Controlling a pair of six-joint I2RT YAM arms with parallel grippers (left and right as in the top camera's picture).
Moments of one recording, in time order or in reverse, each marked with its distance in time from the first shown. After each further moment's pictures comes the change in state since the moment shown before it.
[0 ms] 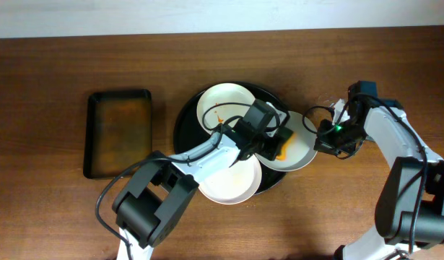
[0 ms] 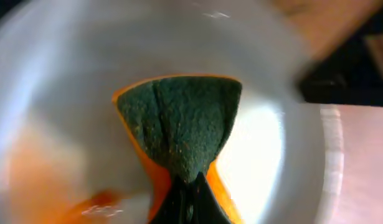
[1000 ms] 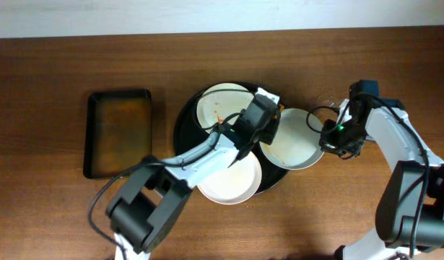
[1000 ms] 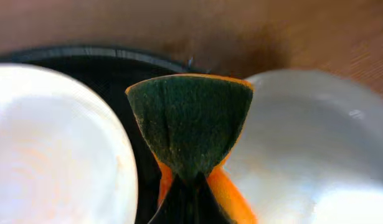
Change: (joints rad) left arm 0.004 -0.061 0.005 0.068 -0.444 -0.016; right arm 0.002 -0.022 0.004 -0.013 0.121 0.037
